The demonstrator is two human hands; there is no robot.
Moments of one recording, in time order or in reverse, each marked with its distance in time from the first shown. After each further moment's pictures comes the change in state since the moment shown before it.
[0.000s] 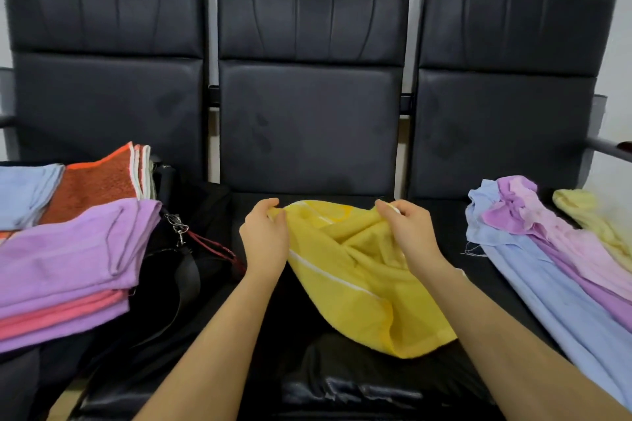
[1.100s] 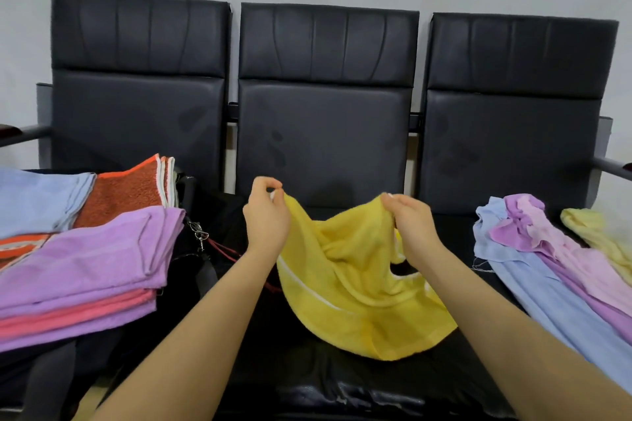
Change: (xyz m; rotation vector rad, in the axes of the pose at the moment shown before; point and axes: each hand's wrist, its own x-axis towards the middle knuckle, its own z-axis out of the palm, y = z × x) left_hand 0.023 0.024 -0.030 -0.125 0.048 0.059; right_hand -0.001 -0.040 0.011 0.167 -0.044 0.054
